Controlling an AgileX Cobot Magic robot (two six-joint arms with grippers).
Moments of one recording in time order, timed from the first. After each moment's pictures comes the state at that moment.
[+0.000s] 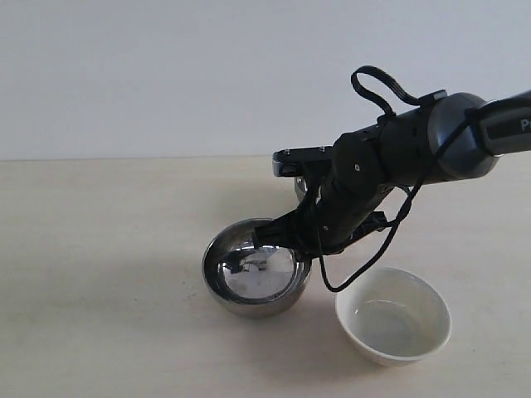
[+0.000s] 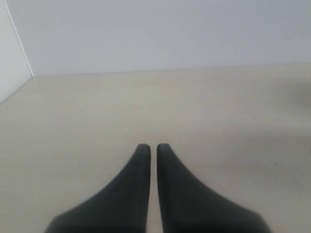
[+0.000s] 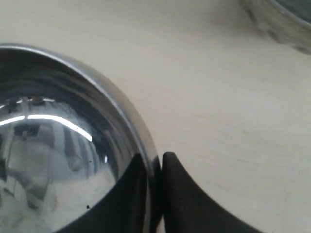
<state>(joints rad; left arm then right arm) 0.11 0.00 0.00 -0.02 0.28 0.09 0.58 1.97 -1.27 0.01 0.44 0.26</state>
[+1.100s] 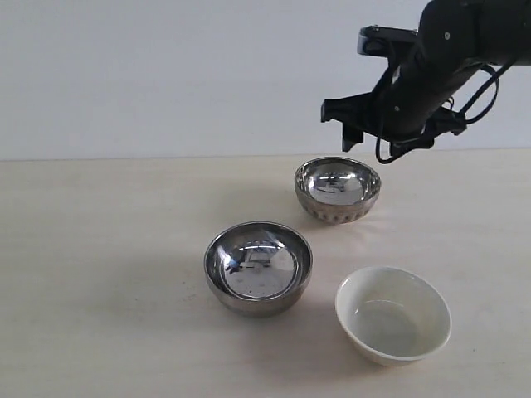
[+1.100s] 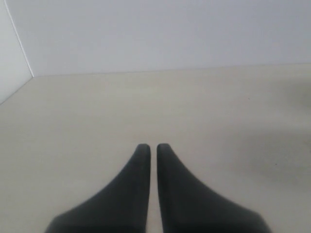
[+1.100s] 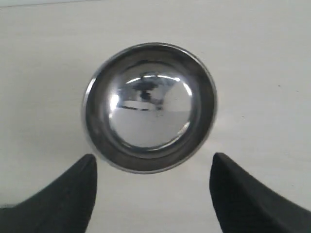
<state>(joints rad) 0.11 0.00 0.00 -0.02 0.28 0.09 0.35 1.87 -1.50 -0.07 0.63 0.38</state>
